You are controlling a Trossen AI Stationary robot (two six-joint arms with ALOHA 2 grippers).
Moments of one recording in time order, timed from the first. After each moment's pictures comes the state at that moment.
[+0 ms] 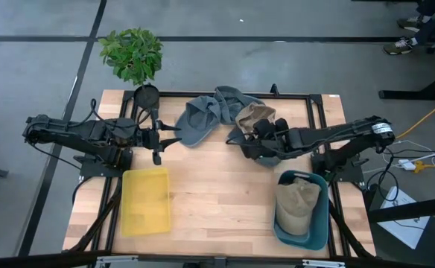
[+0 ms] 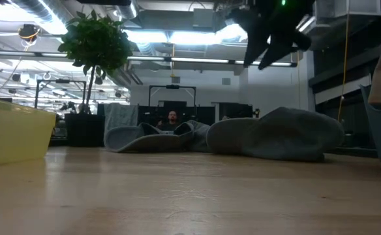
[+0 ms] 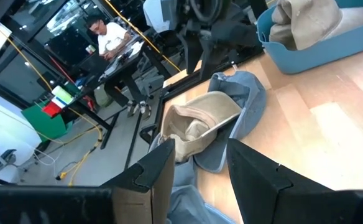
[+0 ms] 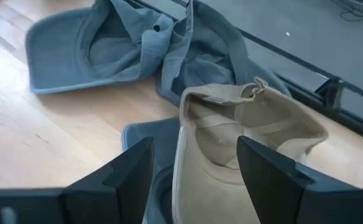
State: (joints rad) left arm -0.11 0.77 0.78 -0.28 -0.38 0.51; right arm 0.11 1.43 1.17 -0.83 0.79 0.85
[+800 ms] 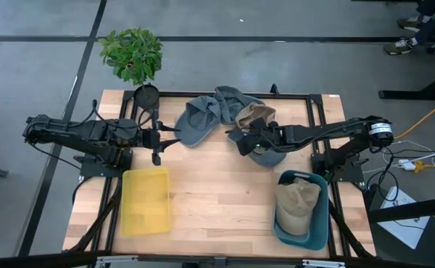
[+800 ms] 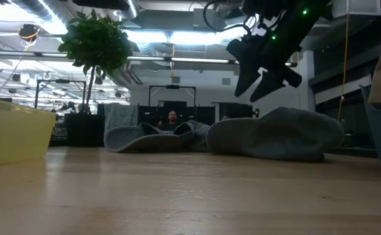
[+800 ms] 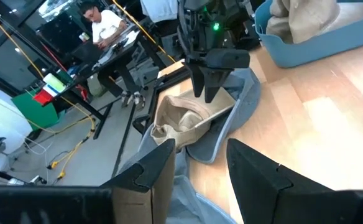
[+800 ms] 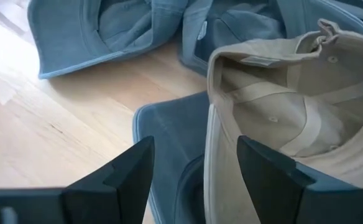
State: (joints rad) left arm -0.11 0.77 0.78 -0.32 -0.38 0.45; right arm -0.03 1.43 0.96 -0.46 0.53 0.81
